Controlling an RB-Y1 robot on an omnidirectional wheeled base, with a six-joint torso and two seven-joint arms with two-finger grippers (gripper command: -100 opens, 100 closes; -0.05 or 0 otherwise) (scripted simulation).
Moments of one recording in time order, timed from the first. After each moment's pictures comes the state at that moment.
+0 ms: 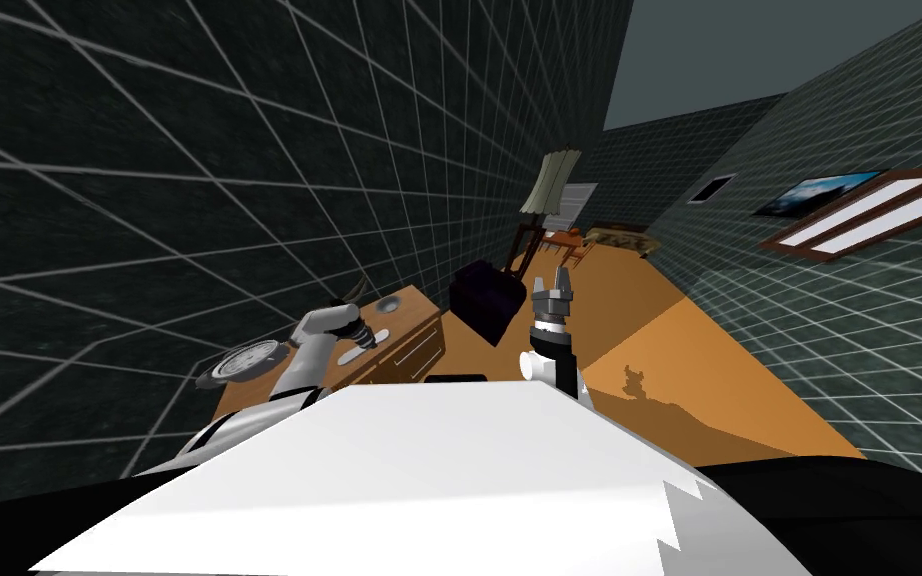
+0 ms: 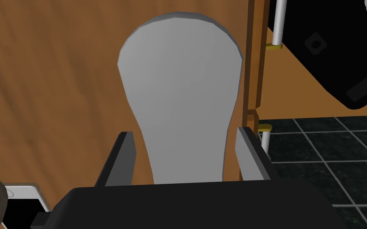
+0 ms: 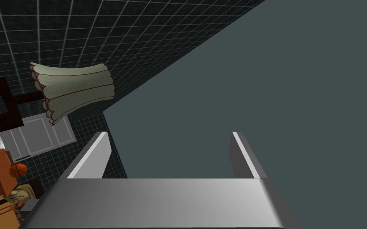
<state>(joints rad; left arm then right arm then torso) -0.22 0.48 0.32 -1.38 0.39 1.63 0.45 0.45 0.02 -0.02 -2.26 -0.01 -0.47 0.02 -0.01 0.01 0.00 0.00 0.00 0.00</state>
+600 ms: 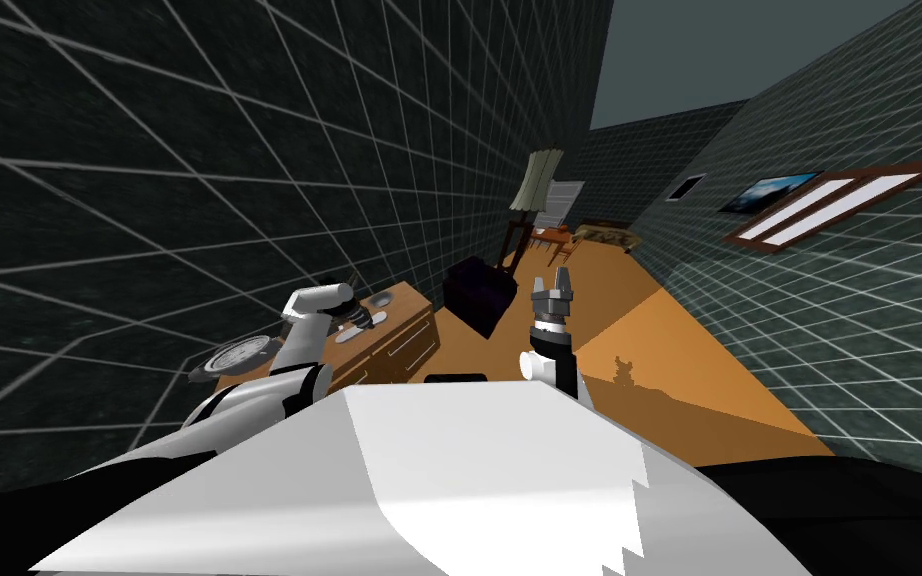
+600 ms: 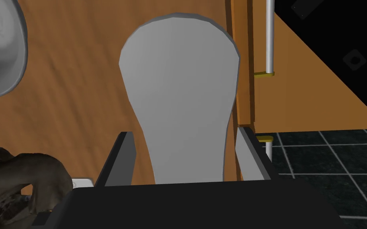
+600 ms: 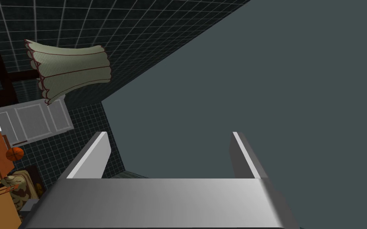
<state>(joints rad) -0.38 0.55 0.35 -1.38 0.40 1.67 0.43 0.45 0.02 -0.02 -2.26 -0.01 -0.47 0.02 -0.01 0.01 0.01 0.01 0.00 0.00</state>
